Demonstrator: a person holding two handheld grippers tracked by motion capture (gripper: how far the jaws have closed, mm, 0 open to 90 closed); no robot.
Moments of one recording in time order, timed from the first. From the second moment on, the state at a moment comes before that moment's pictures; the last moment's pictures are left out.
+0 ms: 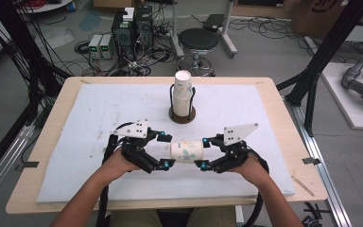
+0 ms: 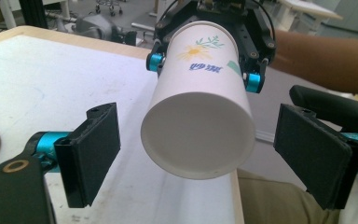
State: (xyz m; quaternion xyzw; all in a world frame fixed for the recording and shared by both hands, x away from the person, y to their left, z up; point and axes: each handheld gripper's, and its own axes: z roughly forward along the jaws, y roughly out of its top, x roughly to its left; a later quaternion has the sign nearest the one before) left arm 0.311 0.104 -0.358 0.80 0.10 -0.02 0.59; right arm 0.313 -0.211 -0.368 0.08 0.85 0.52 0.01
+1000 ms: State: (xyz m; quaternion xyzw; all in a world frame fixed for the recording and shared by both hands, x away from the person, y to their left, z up) left arm 0.317 0.088 -0.338 0.88 0.08 0.01 0.46; right arm 0.321 -0.172 -0.328 0.03 0.93 0.37 0.05
